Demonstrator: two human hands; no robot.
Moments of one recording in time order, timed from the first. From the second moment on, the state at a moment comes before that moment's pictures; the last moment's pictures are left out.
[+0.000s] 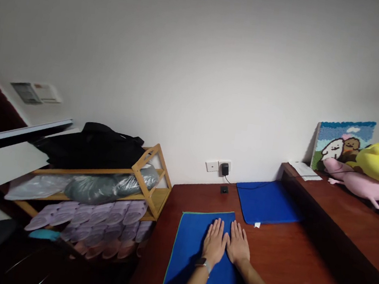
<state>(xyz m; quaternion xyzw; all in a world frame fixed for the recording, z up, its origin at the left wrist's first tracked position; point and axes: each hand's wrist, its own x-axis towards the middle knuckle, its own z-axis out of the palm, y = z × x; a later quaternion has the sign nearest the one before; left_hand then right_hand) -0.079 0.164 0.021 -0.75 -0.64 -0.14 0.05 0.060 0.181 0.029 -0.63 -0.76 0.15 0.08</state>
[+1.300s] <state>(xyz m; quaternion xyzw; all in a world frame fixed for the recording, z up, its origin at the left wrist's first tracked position) -0.151 0.179 0.018 -0.72 -0.67 -0.14 0.06 0.050 0.233 0.022 -0.62 -0.77 0.14 0.09</state>
